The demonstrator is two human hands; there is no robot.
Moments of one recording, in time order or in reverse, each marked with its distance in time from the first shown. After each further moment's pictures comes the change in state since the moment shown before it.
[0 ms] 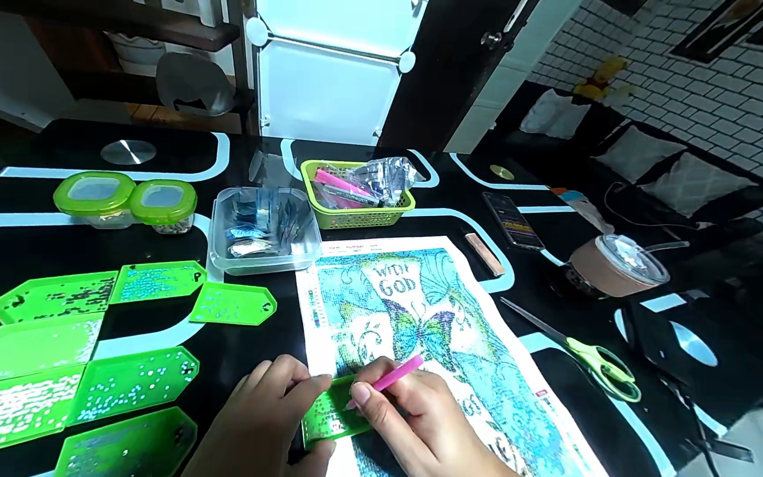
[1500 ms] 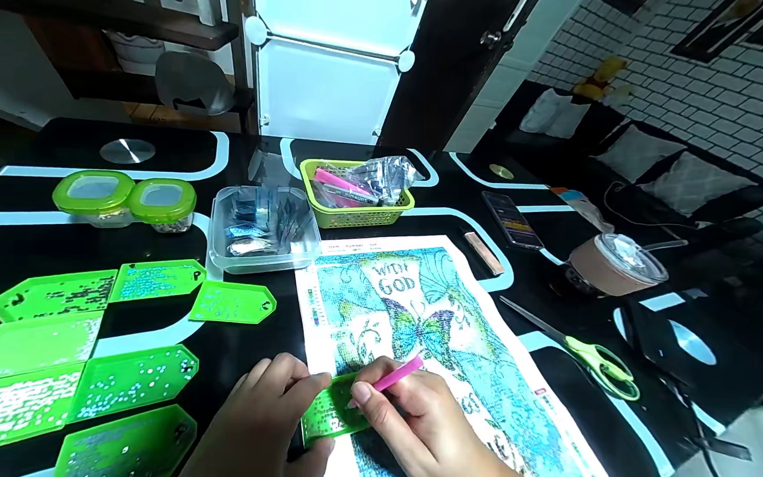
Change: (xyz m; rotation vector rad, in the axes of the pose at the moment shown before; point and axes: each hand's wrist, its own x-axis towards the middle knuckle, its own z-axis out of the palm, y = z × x) left_hand -0.001 0.000 -0.001 0.008 0.001 -0.002; right_hand -0.001 0.001 0.001 -0.019 0.009 -0.030
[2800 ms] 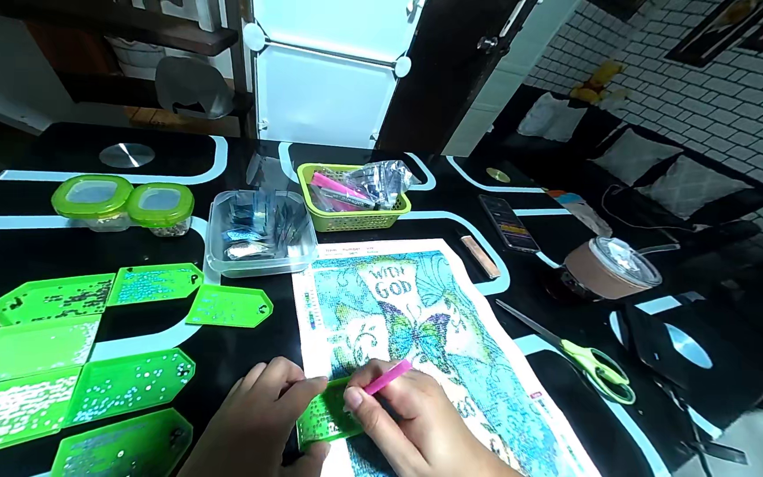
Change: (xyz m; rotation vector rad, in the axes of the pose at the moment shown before) left_hand 0.001 0.001 -0.001 -0.006 -0.015 0.001; right_hand 0.003 0.001 -0.005 -0.082 -0.050 -0.024
